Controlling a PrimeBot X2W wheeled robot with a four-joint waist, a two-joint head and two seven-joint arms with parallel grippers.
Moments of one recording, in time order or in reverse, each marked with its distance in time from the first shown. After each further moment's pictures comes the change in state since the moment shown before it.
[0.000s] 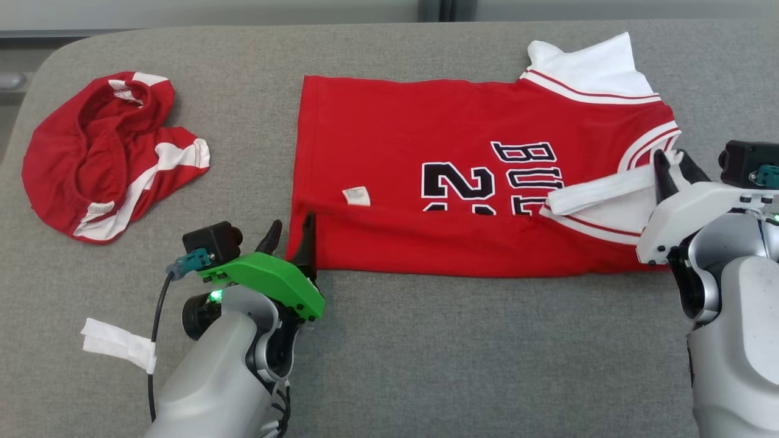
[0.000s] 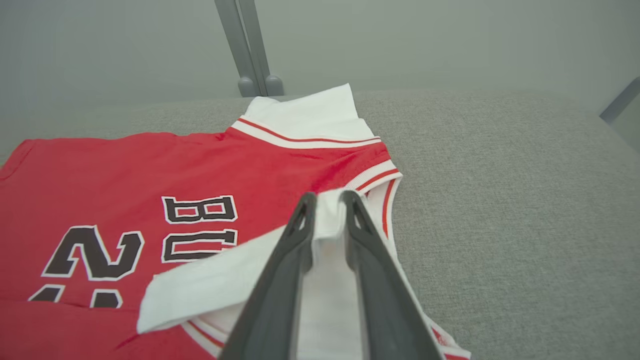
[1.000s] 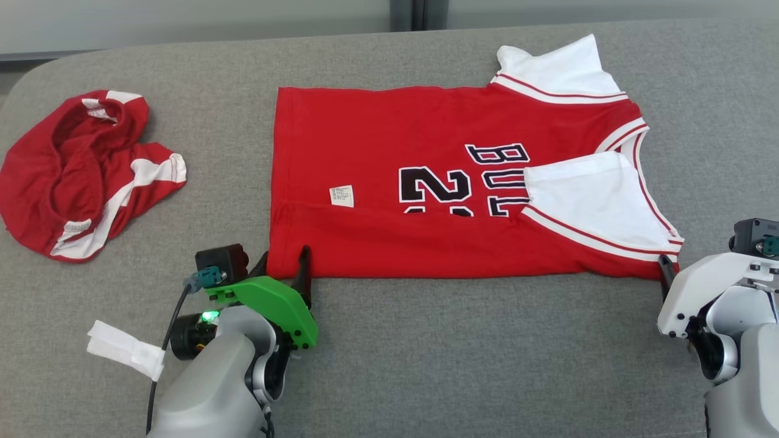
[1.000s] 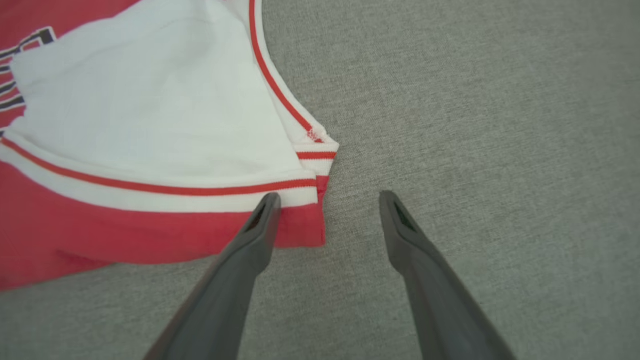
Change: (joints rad) left arm 0.007 0.021 -0.081 0.106 0.069 0.036 0.012; right arm 0.152 0.030 -0.138 0.037 -0.011 0.000 0.203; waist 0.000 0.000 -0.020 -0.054
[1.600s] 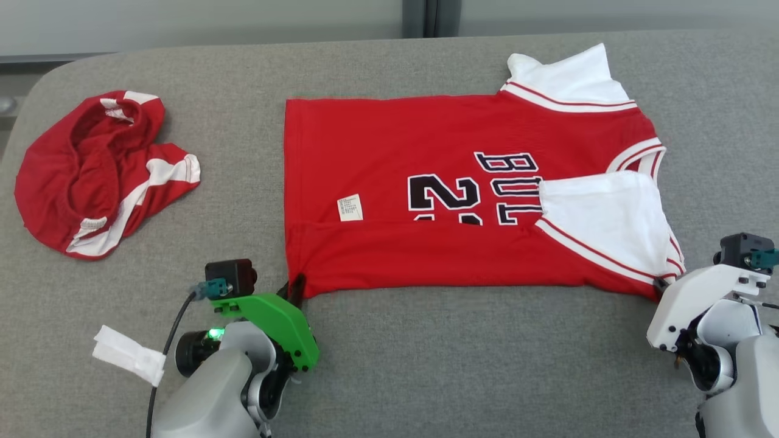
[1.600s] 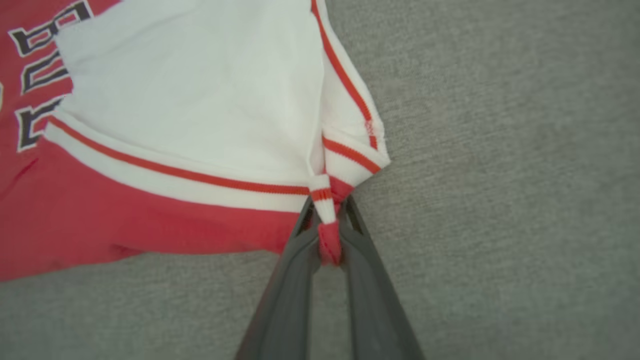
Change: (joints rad) left arm 0.034 0.024 -0.033 -0.017 -0.021 -0.023 0.118; right arm 0.003 0.002 0.018 0.062 0.114 0.000 0.043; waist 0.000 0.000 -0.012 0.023
